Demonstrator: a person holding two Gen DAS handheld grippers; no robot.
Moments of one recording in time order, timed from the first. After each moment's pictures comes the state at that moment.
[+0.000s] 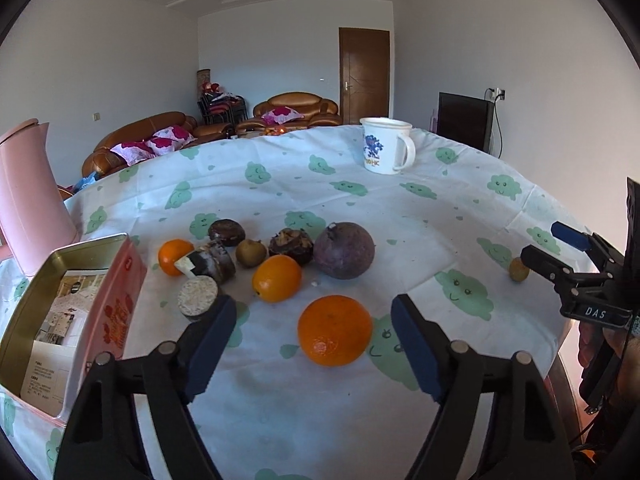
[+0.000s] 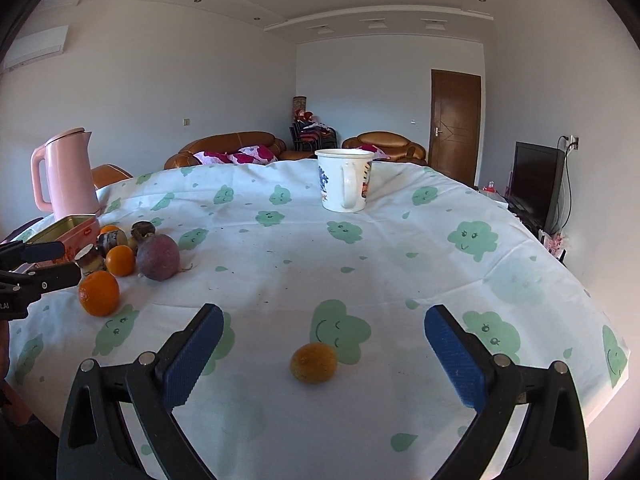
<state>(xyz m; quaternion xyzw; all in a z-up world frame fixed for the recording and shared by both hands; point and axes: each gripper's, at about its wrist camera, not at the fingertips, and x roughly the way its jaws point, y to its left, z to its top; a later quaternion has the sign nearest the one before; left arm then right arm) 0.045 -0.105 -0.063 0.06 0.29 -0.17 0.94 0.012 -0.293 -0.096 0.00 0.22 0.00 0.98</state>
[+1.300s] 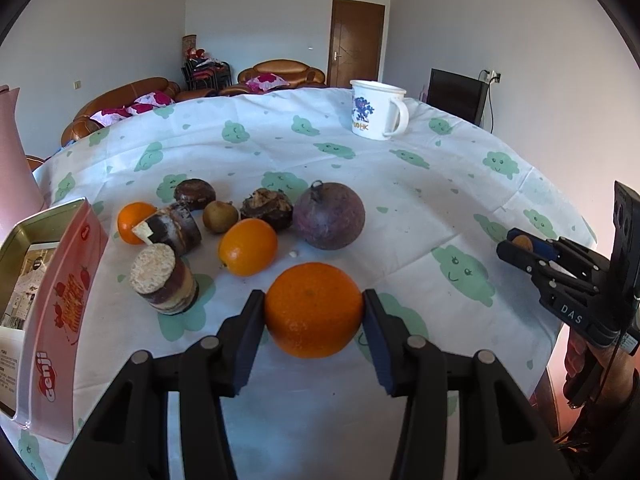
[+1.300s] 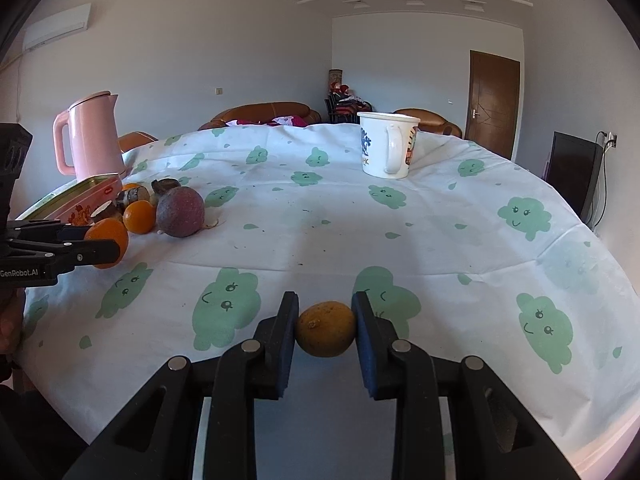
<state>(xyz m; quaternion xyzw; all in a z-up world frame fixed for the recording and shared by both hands) 0.064 -0.106 -0.085 0.04 0.35 -0.20 0.91 0.028 -0.277 -0.119 -0.02 0.27 0.07 0.96</state>
